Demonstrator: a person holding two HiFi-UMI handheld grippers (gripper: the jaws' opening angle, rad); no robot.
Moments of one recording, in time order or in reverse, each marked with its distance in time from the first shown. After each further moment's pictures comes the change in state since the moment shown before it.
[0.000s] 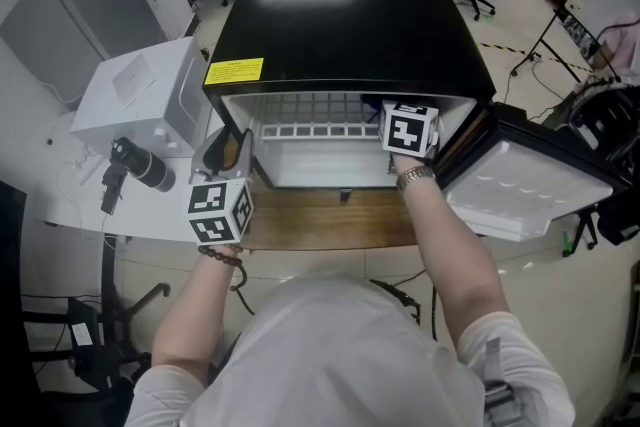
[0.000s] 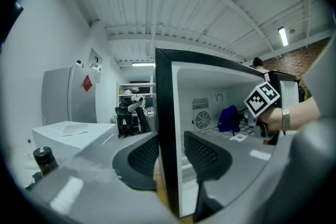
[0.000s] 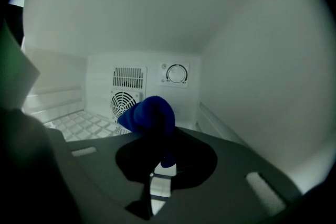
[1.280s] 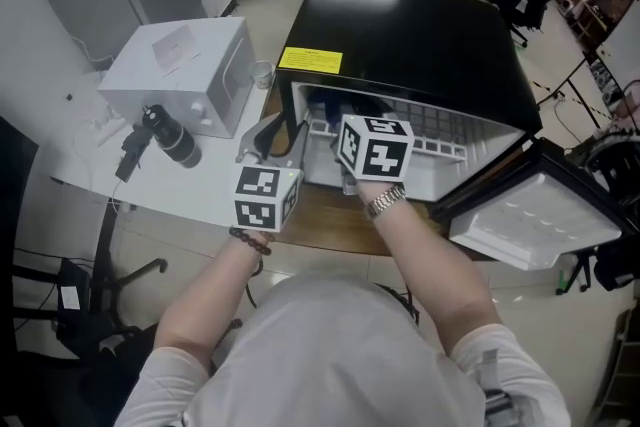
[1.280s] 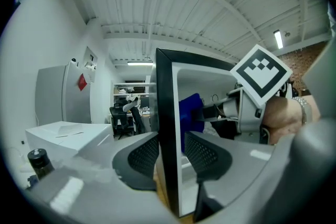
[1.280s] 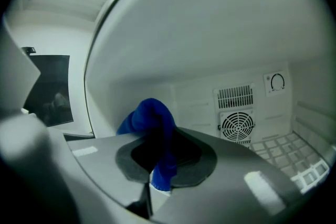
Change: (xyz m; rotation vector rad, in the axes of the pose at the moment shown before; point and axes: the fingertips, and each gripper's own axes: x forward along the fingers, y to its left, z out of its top) left arm 0.000 -0.003 0.001 0.005 -0.003 -0.064; right arm -0.074 0.234 0.056 0.089 -0.136 0.537
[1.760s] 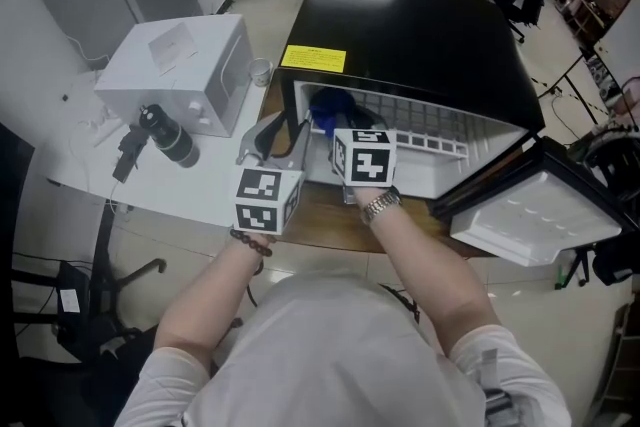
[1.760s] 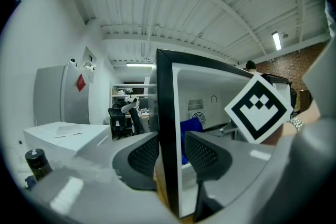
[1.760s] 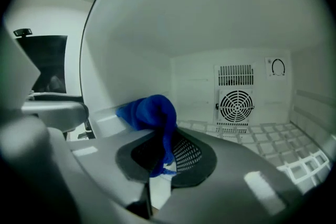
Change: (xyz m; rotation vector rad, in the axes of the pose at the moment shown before) left arm 0.000 0.001 -0.002 0.013 -0.014 -0.016; right arm 0.014 -0.009 -0.059 -0.074 0.131 -0.066
